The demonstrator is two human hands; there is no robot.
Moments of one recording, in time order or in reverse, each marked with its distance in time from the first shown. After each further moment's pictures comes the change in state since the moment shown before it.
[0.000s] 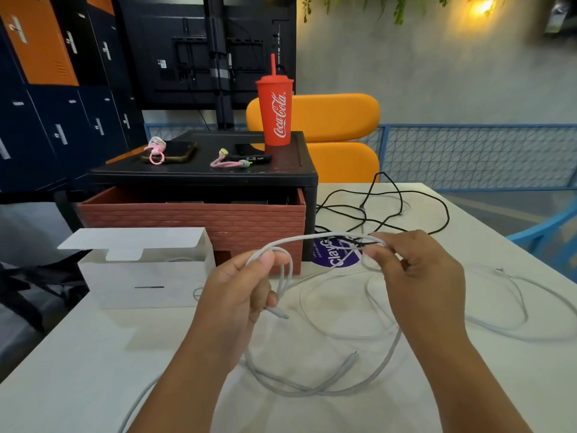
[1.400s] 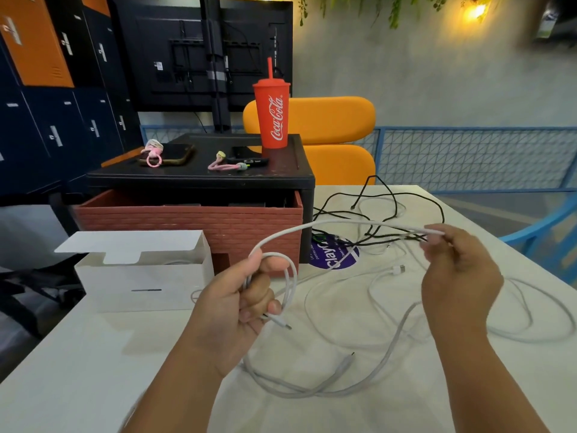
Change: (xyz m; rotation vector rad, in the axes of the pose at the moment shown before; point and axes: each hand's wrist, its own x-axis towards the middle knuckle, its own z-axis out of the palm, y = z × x) left_hand 0.004 0.003 -0.003 -0.317 -0.162 -0.207; right_hand 0.014 0.032 -0.009 0.097 0.321 0.150
